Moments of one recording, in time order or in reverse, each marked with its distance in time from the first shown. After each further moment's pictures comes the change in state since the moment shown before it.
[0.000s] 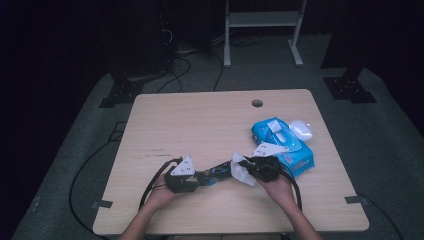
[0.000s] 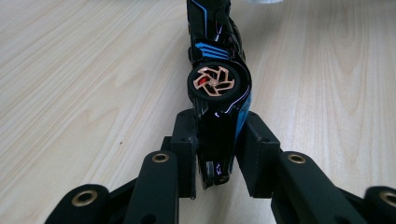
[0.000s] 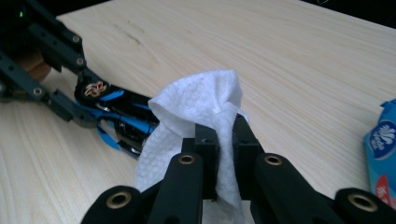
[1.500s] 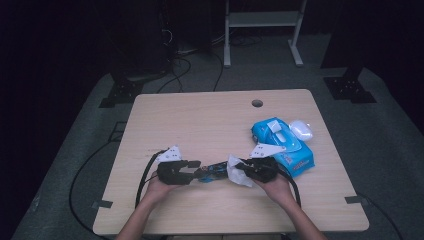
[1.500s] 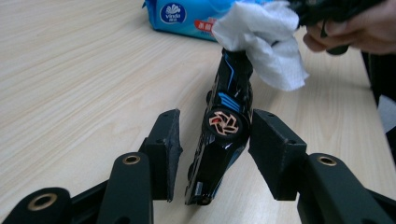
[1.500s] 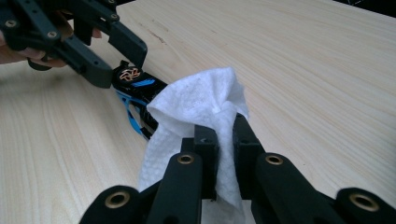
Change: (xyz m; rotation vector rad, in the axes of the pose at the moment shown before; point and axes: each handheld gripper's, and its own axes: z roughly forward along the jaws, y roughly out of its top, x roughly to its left) left arm 0.025 -0.001 -0.018 -0.184 -0.045 -0.257; right arm 0.000 -0.002 0.006 -0.008 0.096 -0.013
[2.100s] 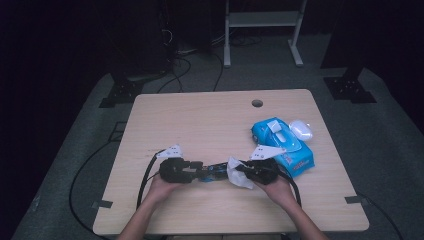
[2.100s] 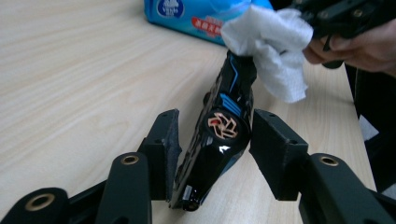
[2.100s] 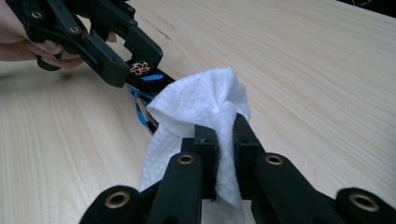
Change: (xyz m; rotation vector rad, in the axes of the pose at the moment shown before) left arm 0.005 -0.003 0.009 0.021 -0.051 -0.090; right arm 0.003 -0.001 -0.003 0.004 0.009 -0.022
